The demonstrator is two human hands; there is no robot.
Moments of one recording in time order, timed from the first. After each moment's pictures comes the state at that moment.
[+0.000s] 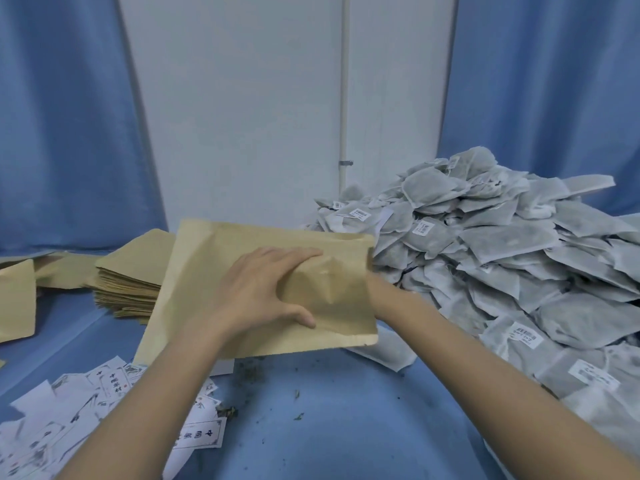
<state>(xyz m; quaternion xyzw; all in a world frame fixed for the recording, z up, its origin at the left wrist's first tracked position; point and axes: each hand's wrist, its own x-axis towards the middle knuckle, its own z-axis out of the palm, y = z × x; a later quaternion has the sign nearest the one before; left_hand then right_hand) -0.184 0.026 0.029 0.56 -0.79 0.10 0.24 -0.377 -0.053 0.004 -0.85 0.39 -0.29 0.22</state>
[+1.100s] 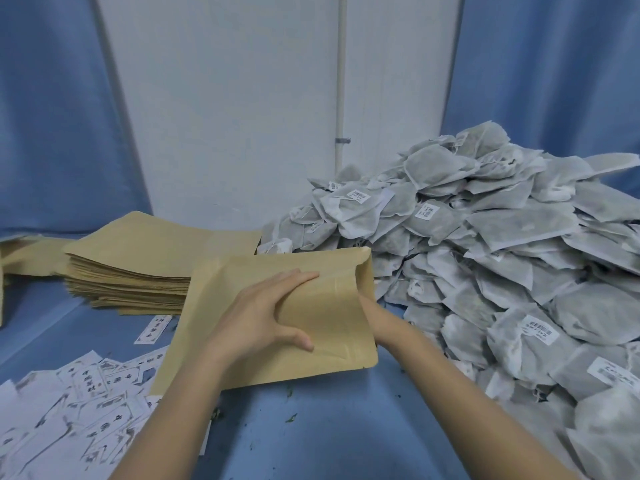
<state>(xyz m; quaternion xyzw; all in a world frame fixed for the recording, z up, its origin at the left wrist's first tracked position) -0.187 0.002 -0.033 0.56 -0.76 -0.11 0.32 -0.380 -0.058 -0.039 -0.86 0.38 -0.24 0.23</state>
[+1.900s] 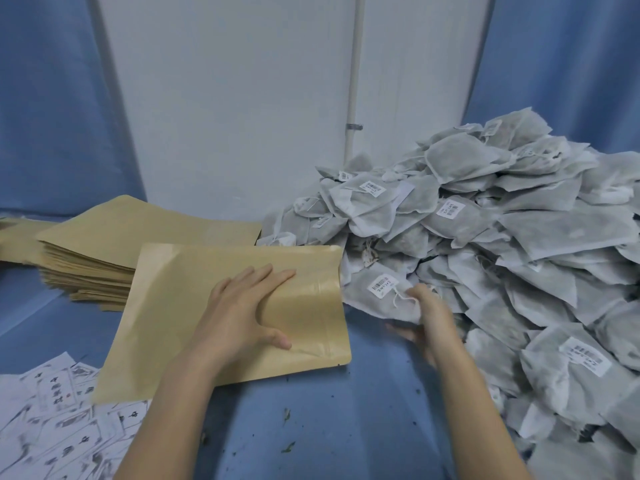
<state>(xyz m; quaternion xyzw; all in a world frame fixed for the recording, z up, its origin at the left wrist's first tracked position) -0.162 -0.027 -0.052 0.65 -0.72 -0.04 0.24 -0.419 -0.108 -0.080 -0.38 0.45 -0.56 0.59</state>
